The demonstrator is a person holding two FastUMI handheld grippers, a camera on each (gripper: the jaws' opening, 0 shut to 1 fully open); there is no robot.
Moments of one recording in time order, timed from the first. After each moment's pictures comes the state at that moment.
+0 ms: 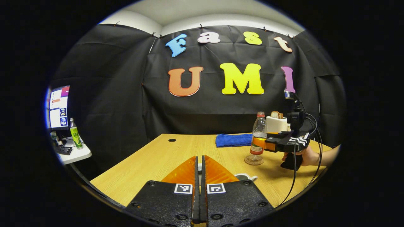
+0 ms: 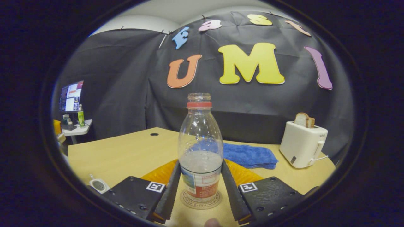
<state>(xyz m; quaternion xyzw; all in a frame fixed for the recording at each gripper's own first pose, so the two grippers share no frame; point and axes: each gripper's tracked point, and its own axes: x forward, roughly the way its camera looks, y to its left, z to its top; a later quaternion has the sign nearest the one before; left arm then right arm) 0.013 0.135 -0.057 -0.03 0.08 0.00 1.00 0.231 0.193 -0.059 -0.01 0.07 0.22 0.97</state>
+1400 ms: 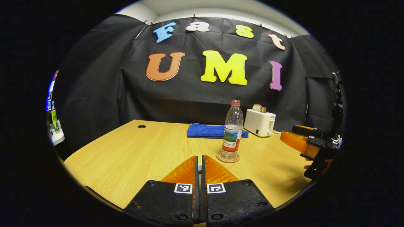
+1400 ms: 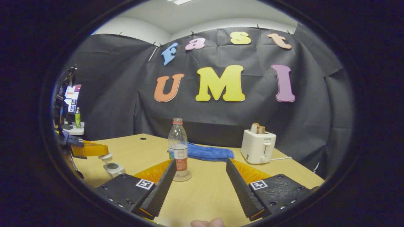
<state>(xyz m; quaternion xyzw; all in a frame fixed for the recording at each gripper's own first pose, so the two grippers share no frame) 0.054 0.033 -0.104 -0.07 0.12 -0.08 0.99 0.084 0.052 -0.025 -0.02 0.00 0.12 0.99</state>
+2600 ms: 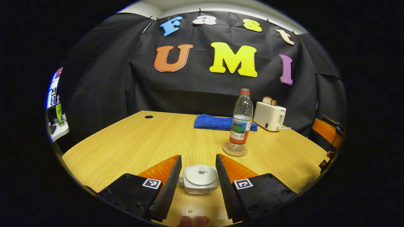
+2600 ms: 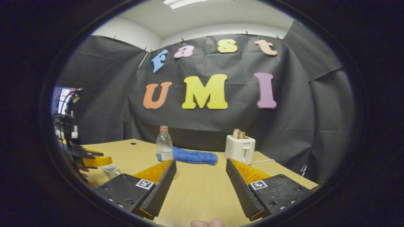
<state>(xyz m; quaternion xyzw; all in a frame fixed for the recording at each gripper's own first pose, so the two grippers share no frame) 0.049 0.041 -0.115 -0.08 0.14 -0.03 0.99 0.050 0.011 -0.015 0.00 -0.02 0.07 1.00</state>
